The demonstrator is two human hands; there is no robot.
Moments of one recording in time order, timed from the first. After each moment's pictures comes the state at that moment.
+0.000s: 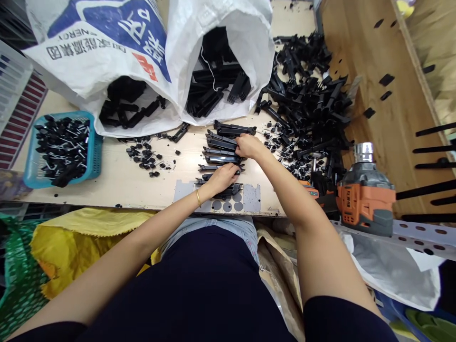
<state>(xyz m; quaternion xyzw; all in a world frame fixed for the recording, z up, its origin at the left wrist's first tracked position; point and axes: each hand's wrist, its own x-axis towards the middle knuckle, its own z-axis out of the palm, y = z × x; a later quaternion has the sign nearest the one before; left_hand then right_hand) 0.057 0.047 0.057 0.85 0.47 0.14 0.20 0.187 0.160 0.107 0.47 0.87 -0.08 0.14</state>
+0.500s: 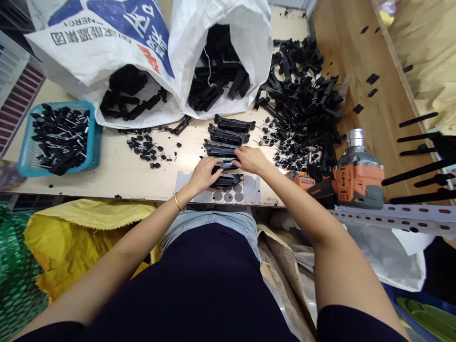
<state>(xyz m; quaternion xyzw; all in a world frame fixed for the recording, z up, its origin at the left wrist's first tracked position) 0.005 0.008 0.067 0.77 0.54 0.27 0.21 0.191 0.078 0.119 0.44 0.88 -0.04 0.15</state>
